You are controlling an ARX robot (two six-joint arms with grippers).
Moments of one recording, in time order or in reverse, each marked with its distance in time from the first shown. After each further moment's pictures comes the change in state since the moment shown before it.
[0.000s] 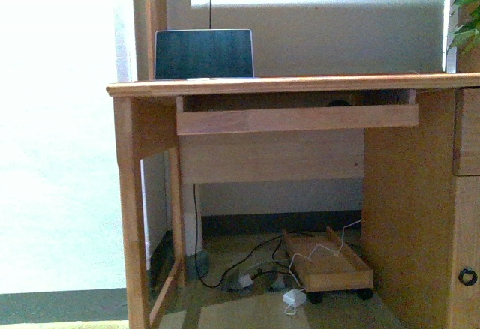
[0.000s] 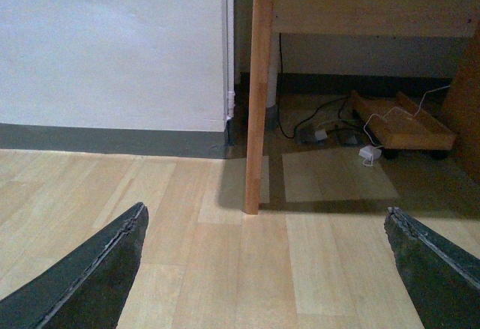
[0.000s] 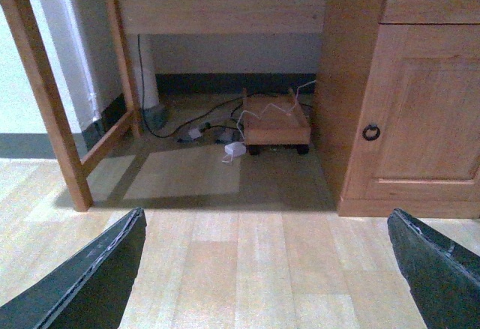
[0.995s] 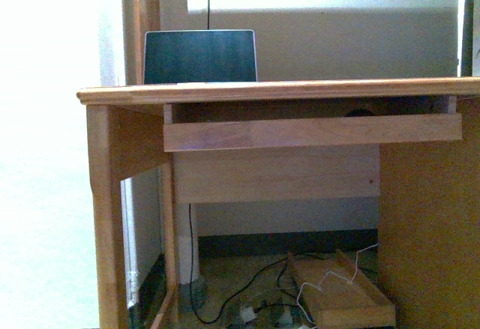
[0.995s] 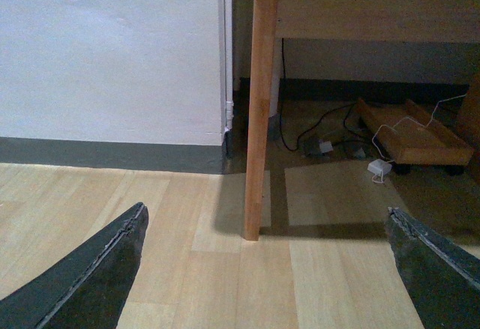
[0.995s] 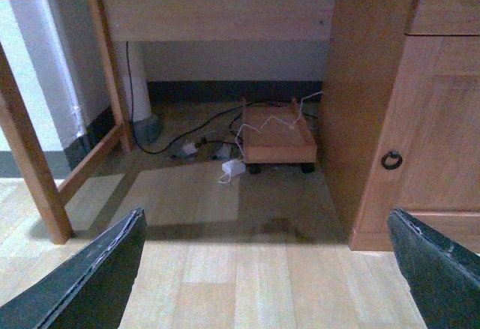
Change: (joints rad) left arm 0.000 0.000 0.000 0.000 0.000 0.000; right arm 0.000 0.000 0.000 0.000 0.000 0.000
